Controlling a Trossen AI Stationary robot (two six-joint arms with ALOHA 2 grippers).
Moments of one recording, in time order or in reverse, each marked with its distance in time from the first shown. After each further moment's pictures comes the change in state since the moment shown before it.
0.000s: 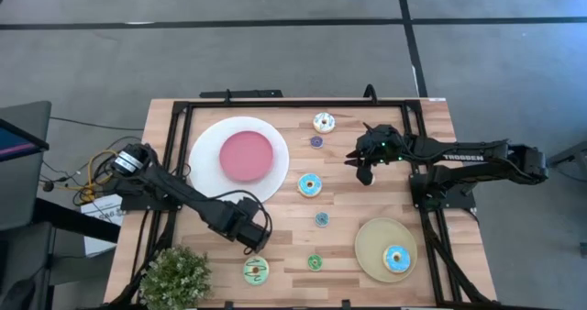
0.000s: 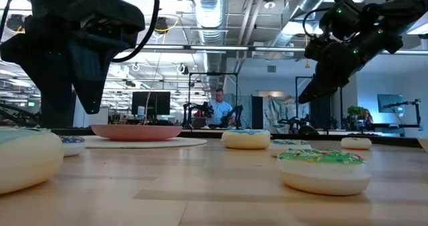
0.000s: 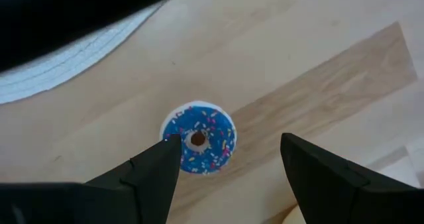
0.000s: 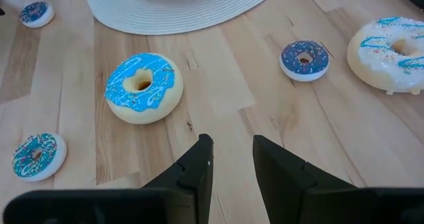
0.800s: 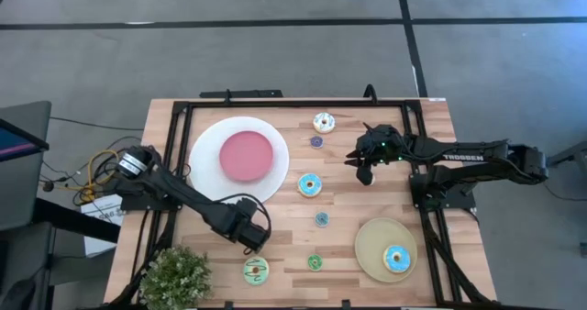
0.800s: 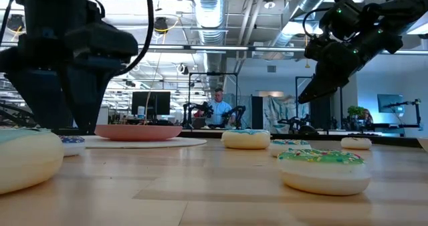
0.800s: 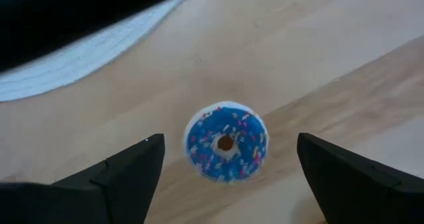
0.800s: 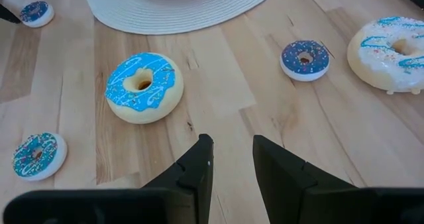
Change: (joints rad) left arm 0.000 0.040 -0.027 -0.019 -0.001 -0.024; right arm 0.000 0.000 0.001 -0.001 0.000 0.000
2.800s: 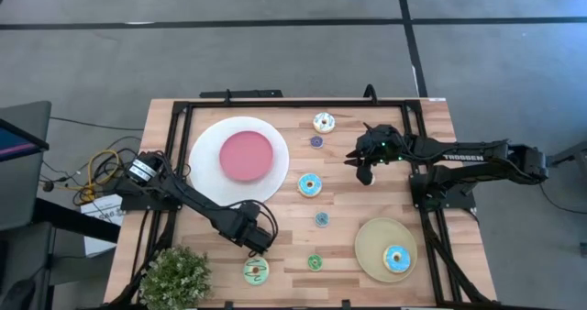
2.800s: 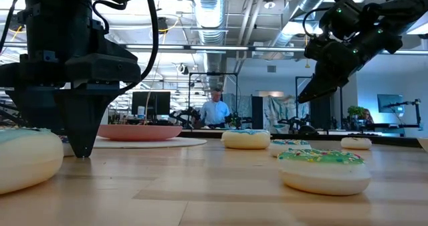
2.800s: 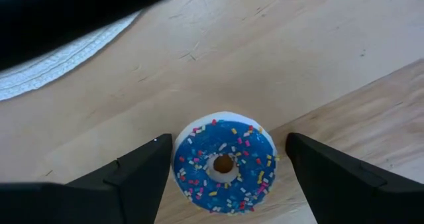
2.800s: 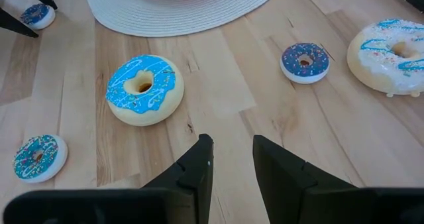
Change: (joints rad) left arm 0.000 0.106 0.017 0.032 0.025 0.001; right arm 0.000 0.000 0.000 0.006 0.000 0.000
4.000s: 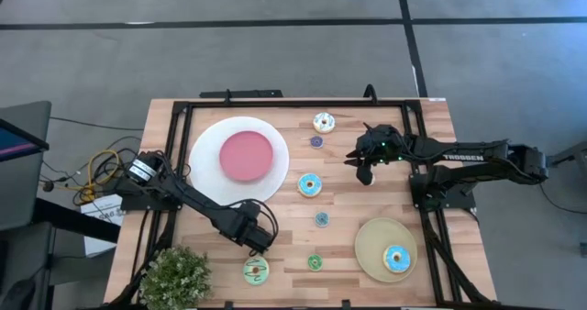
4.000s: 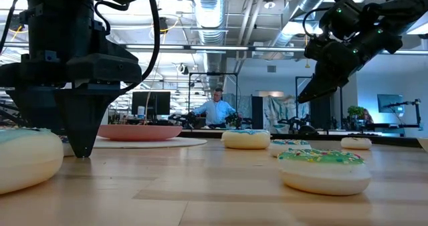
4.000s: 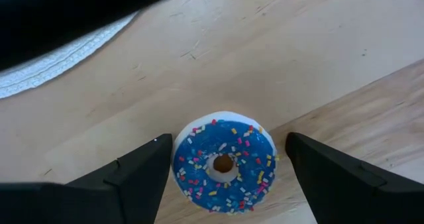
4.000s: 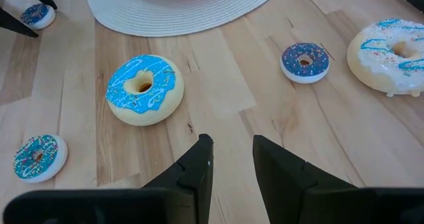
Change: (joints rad) left arm 0.000 0.000 0.000 0.000 0.026 -0.001; right arm 0.000 0.000 0.000 -0.001 0.000 0.000
